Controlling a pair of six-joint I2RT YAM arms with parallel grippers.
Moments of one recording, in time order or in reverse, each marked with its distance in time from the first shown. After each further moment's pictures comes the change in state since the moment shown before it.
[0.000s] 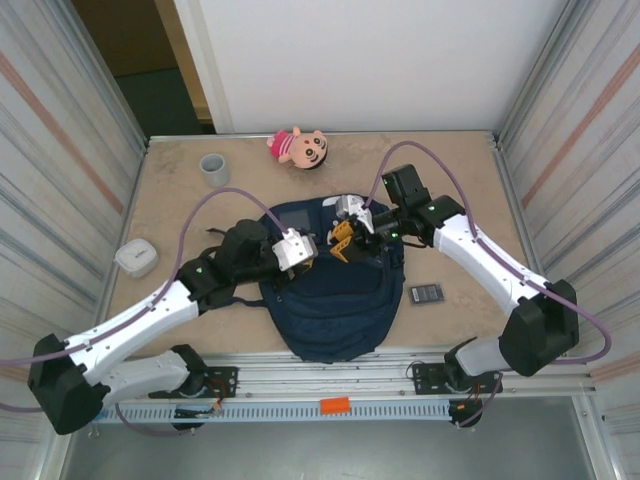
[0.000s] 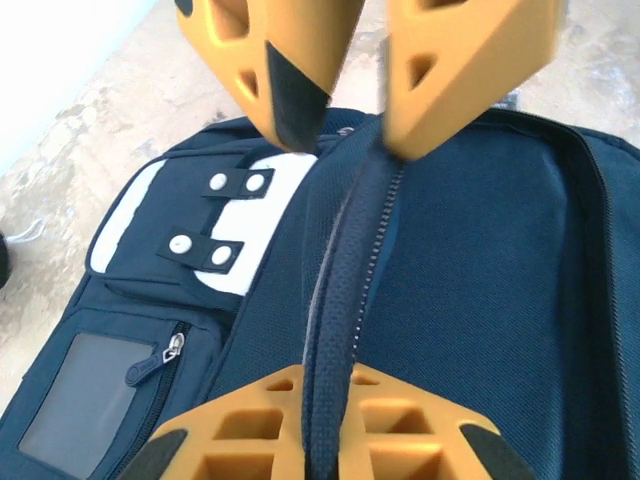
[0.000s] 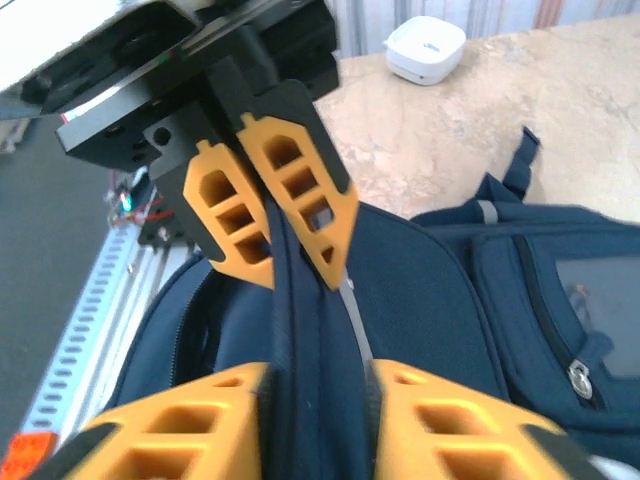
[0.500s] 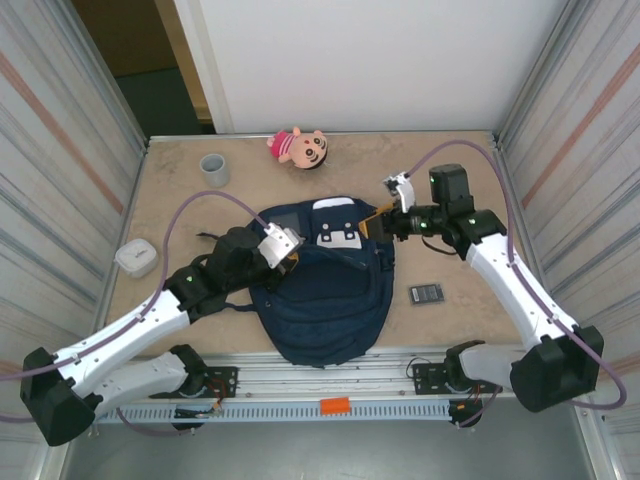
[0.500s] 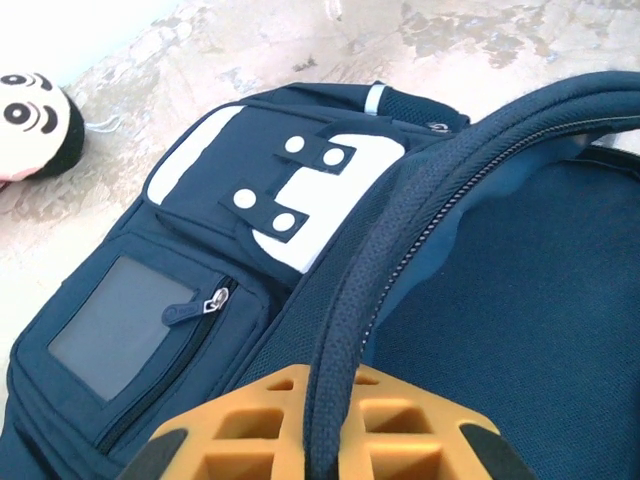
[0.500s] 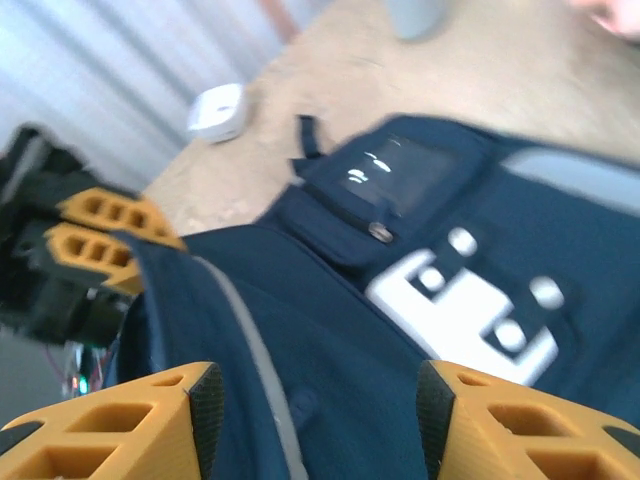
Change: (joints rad) left arm 0.000 -0.078 -0.045 -0.039 -0.185 -0.224; right arm -0.203 -0.216 -0.135 0.101 0.220 0.684
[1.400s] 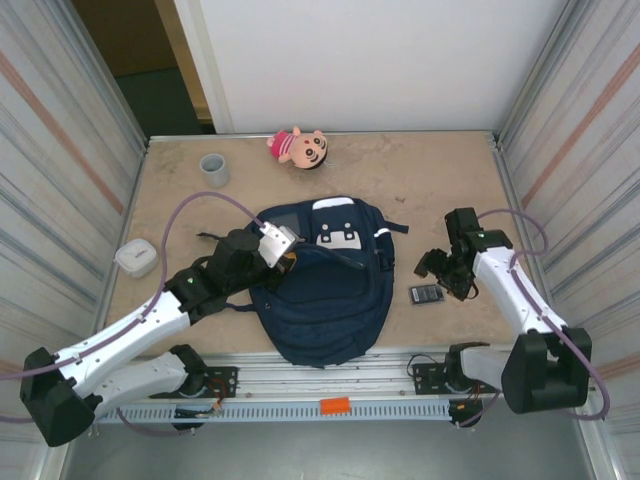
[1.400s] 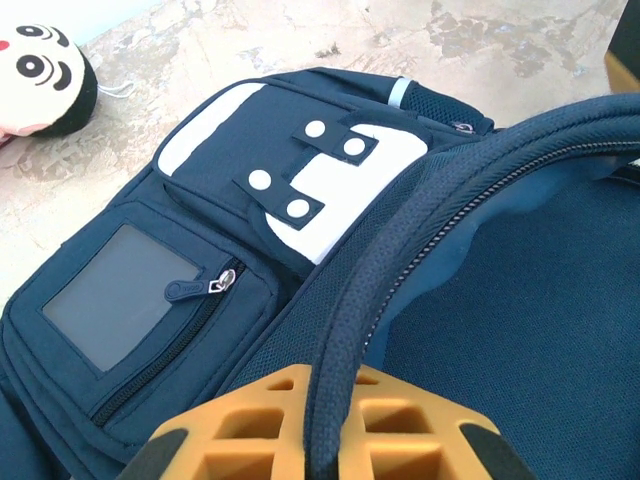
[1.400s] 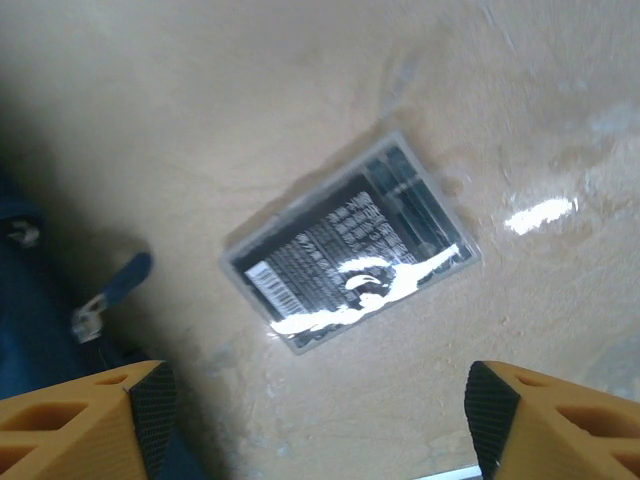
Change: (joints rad) left arm 0.000 -0.004 -0.026 0.016 -0.031 -0.094; right arm -0.193 0.018 -0.241 -0.464 0.639 0.621
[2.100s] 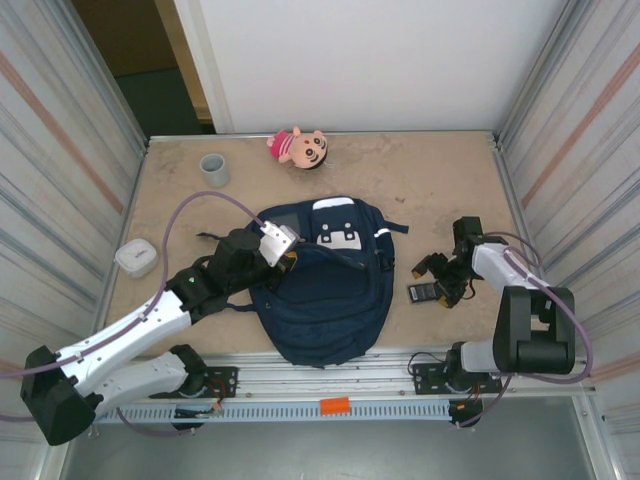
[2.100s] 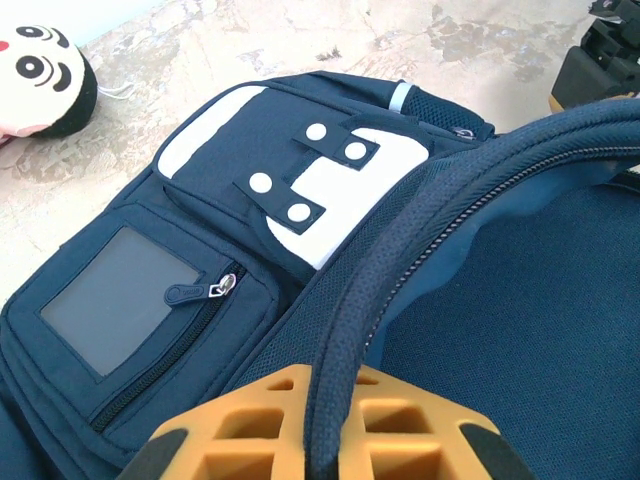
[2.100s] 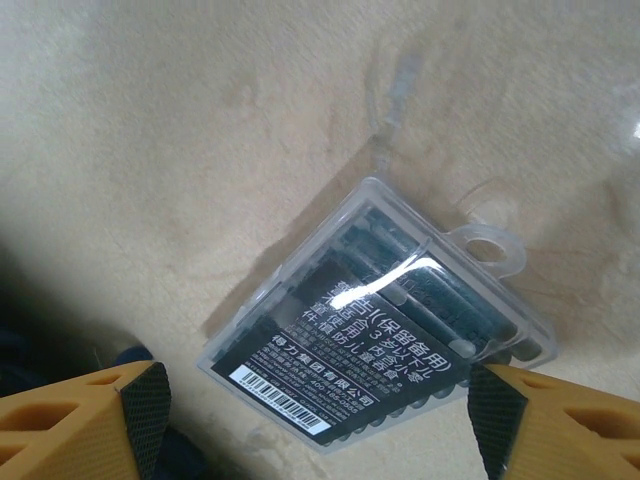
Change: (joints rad) left arm 0.000 0.010 0.000 0.013 0.000 -0.006; right arm -0.144 0.179 -0.100 0.235 -0.205 0.071
